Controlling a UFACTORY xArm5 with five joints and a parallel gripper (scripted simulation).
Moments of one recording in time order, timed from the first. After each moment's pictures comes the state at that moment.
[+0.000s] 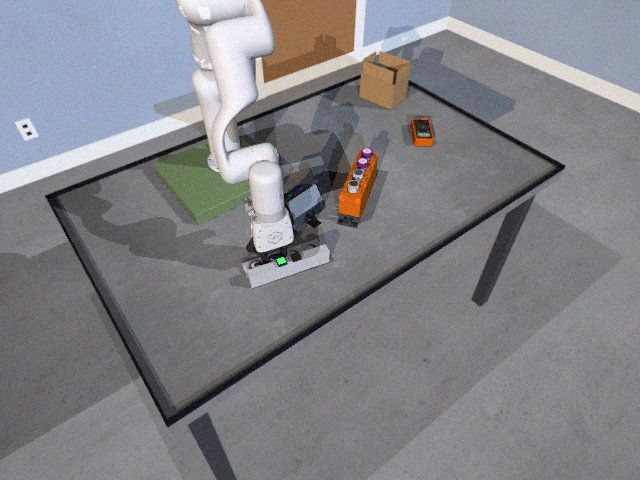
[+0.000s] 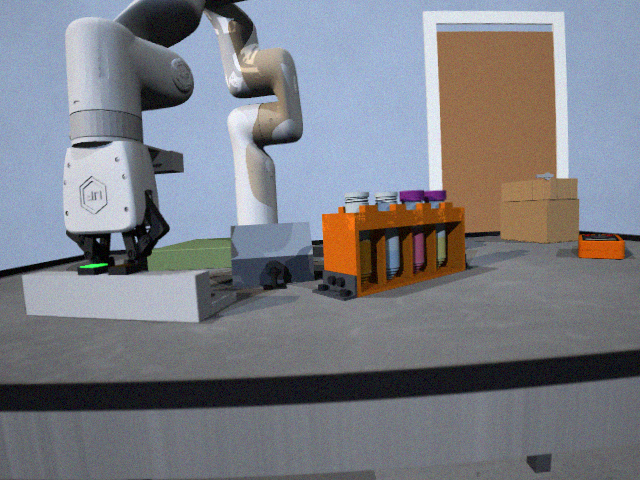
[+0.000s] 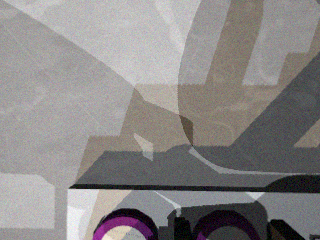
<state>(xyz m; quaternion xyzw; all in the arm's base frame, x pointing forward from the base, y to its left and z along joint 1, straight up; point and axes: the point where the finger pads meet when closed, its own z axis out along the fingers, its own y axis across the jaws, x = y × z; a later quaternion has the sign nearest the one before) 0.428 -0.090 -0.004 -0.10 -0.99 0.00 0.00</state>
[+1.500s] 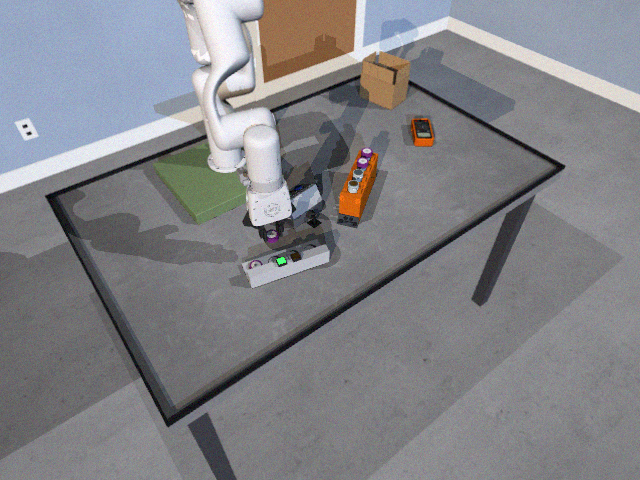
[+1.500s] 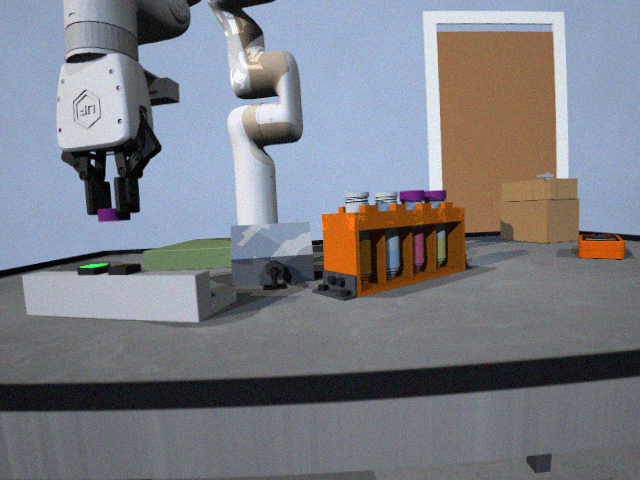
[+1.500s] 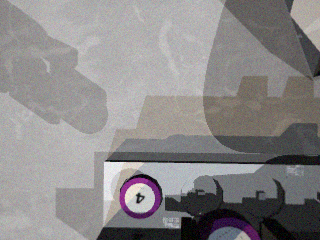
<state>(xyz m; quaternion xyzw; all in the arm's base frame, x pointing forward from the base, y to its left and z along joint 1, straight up) 0.428 -0.090 0.089 -0.10 -0.99 0.00 0.00</state>
